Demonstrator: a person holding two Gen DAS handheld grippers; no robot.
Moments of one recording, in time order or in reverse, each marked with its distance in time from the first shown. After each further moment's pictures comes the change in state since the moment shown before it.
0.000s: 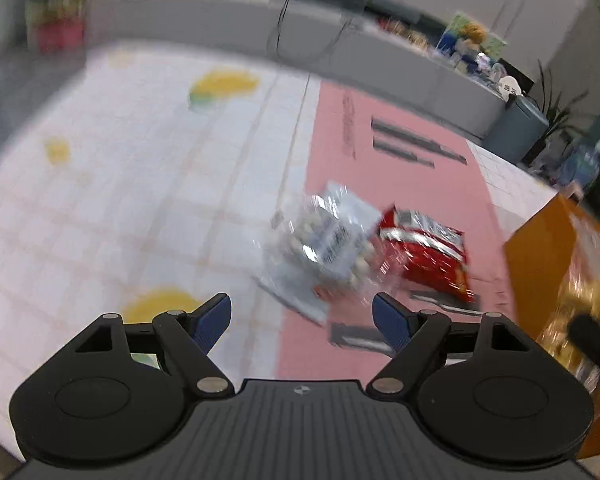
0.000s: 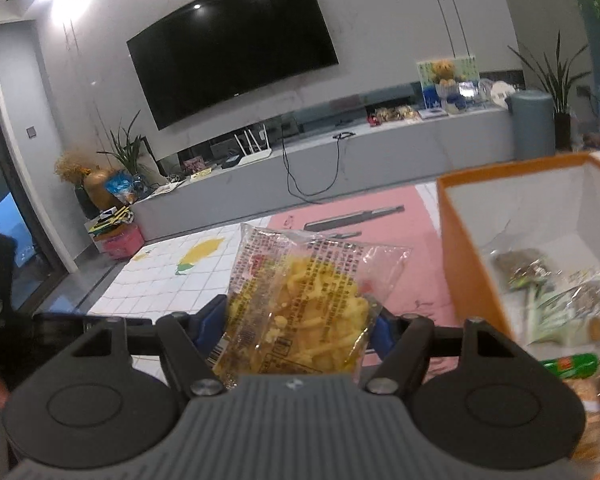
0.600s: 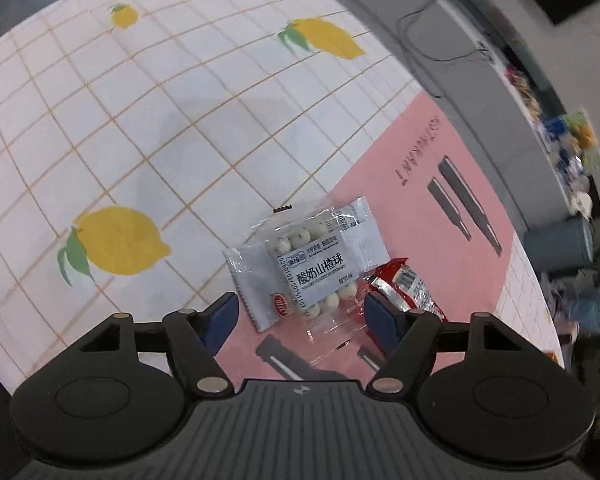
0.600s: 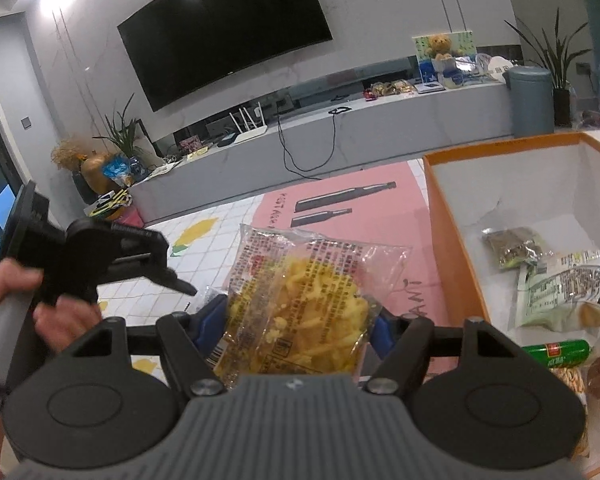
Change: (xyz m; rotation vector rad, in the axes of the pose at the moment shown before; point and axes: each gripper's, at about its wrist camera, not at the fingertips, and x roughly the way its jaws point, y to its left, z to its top) left arm 0.033 -0.002 0.037 -0.555 0.118 0.070; right arm 0.010 -0.009 0.009 0.055 0.096 0.006
